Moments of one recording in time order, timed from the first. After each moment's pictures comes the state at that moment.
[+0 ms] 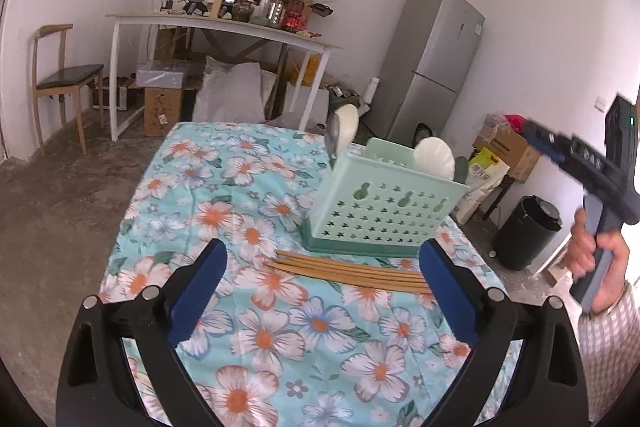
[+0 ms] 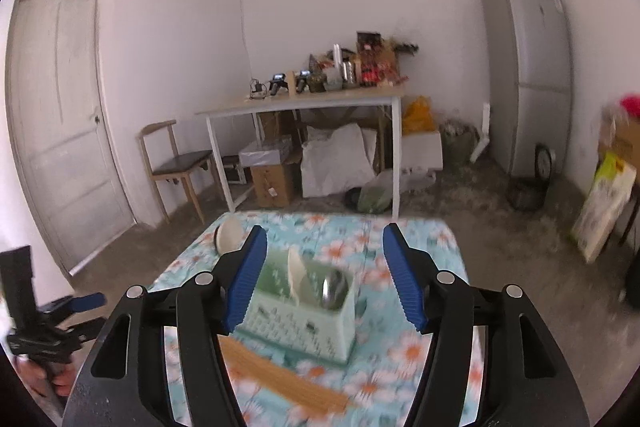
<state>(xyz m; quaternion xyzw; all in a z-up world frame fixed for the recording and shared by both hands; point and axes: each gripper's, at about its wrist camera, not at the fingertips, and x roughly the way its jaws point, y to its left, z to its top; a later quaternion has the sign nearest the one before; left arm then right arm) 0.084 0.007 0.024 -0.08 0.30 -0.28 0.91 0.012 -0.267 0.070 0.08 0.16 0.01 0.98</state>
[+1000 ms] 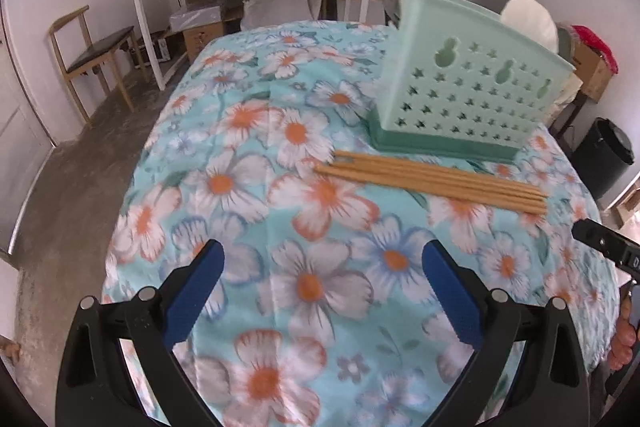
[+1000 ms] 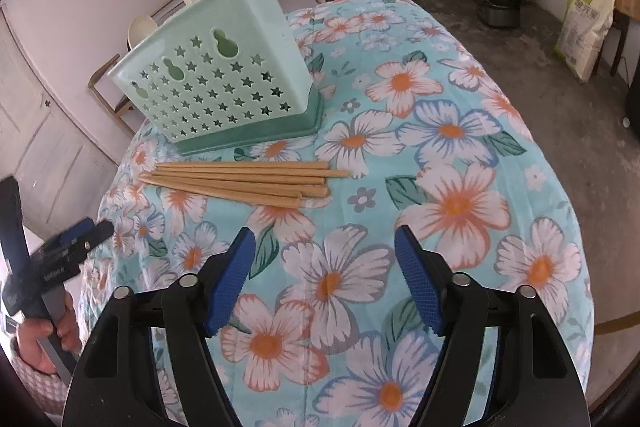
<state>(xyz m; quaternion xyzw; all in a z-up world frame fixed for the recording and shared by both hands) 0.121 -0.037 -0.052 0.05 0.43 -0.16 0.89 0.011 -0.269 -0.098 0.20 0.39 -0.02 0.90</state>
